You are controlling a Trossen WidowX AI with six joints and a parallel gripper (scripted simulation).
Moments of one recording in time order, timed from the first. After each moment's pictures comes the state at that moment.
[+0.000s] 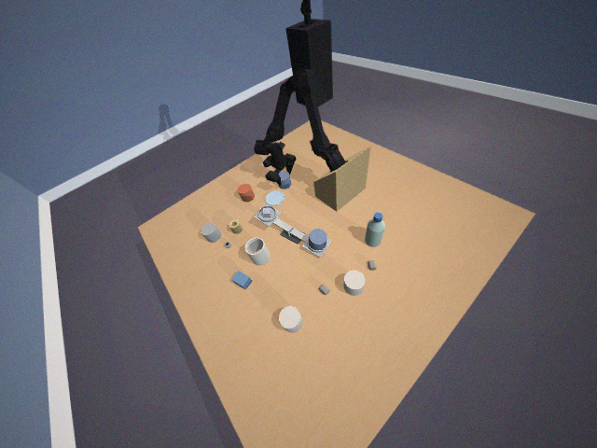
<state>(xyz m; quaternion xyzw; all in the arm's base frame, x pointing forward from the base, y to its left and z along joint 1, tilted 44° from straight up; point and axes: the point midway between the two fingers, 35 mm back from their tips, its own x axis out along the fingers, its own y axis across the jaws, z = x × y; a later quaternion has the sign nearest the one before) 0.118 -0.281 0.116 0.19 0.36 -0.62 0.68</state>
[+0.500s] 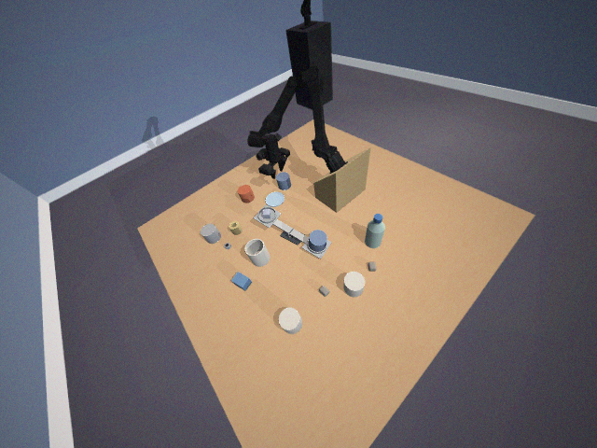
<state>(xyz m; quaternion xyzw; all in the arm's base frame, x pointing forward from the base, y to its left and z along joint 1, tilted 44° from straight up) 0.140 -0.250 0.158 0.16 0.35 -0.59 0.71</state>
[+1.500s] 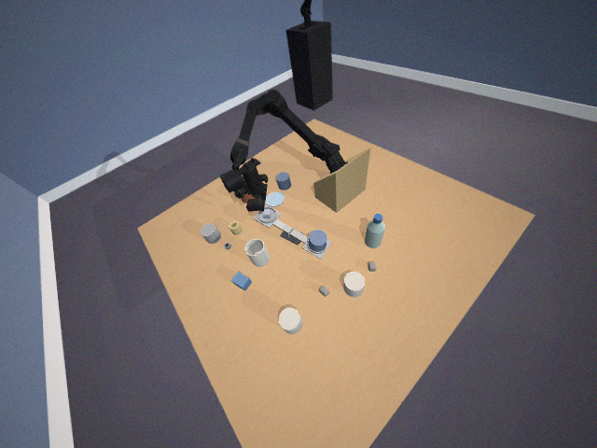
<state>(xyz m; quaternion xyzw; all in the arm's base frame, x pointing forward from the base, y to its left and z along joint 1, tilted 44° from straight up) 0.332 -0.112 0.079 0.00 0.51 -0.48 0.71</state>
